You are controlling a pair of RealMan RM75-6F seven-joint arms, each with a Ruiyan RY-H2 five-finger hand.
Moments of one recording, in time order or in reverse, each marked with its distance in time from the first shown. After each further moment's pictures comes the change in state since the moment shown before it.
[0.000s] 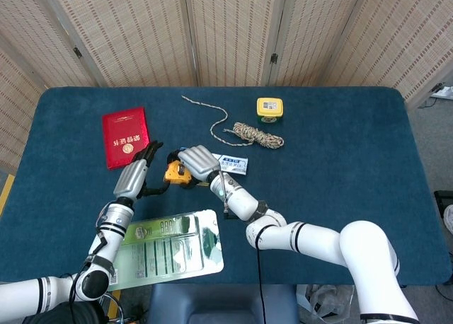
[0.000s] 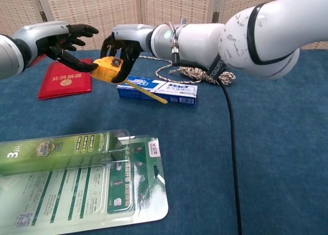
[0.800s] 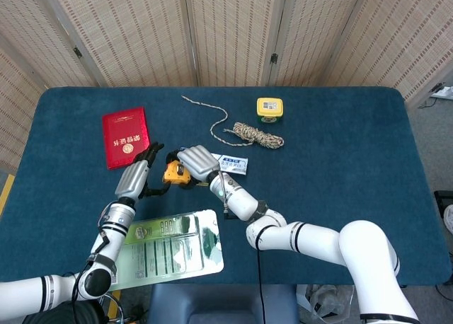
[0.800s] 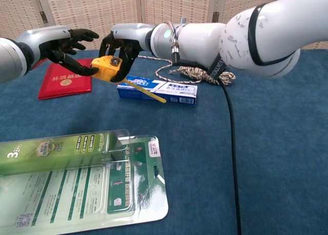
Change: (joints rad) left arm -0.016 -0.009 0.006 0.015 -0.038 0.003 0.025; right arm 0.004 0.007 -0.012 -0.008 -0.013 0.007 0.027
